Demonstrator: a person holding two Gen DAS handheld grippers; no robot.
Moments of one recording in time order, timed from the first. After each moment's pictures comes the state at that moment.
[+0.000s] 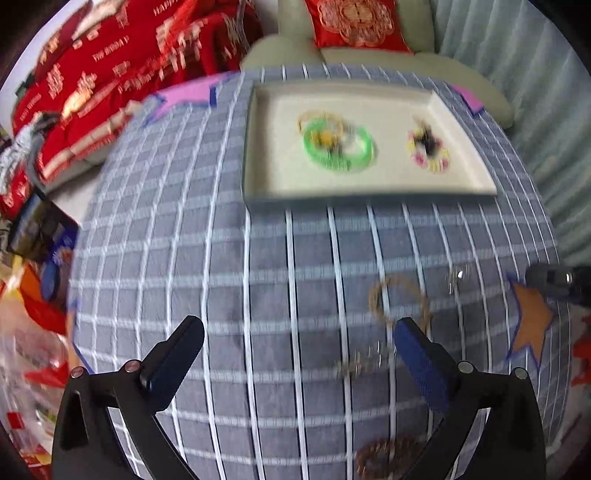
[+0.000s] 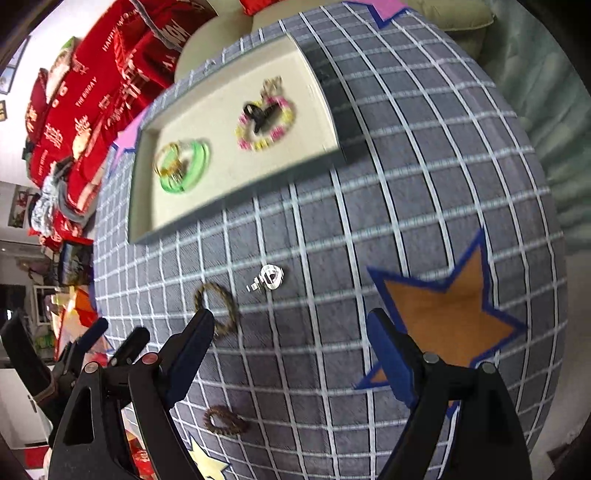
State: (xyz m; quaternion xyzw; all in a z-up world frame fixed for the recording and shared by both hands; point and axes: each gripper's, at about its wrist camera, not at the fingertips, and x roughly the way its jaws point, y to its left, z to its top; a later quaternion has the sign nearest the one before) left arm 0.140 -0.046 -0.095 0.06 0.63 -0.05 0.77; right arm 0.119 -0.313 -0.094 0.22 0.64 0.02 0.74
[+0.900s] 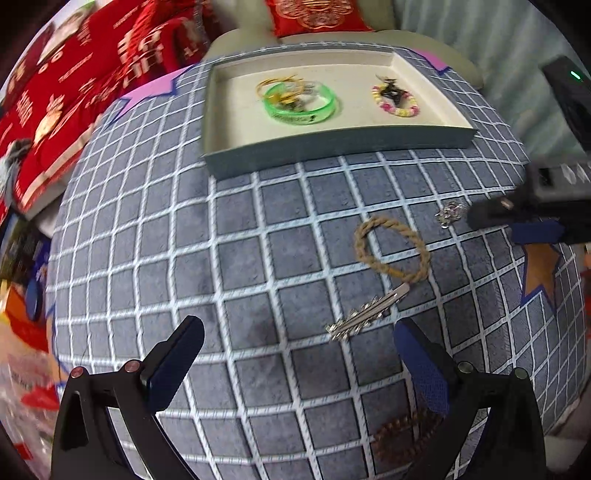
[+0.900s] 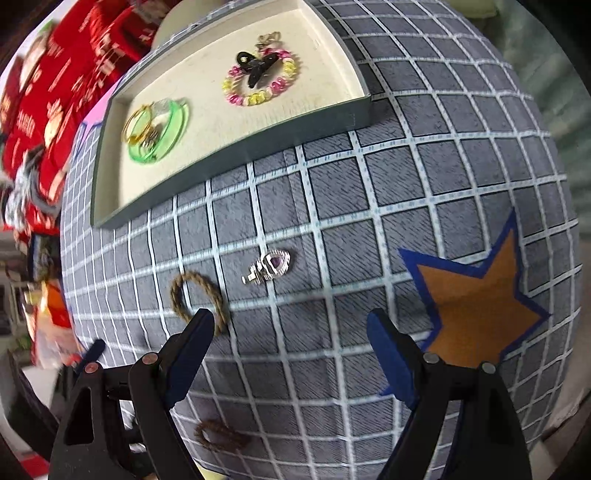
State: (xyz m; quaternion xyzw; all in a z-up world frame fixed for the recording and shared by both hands) left arm 0.168 0.010 -0.238 0.10 0.60 -0.12 0.78; right arm 0.145 -0.273 -0.133 0.21 0.67 -0.02 0.71
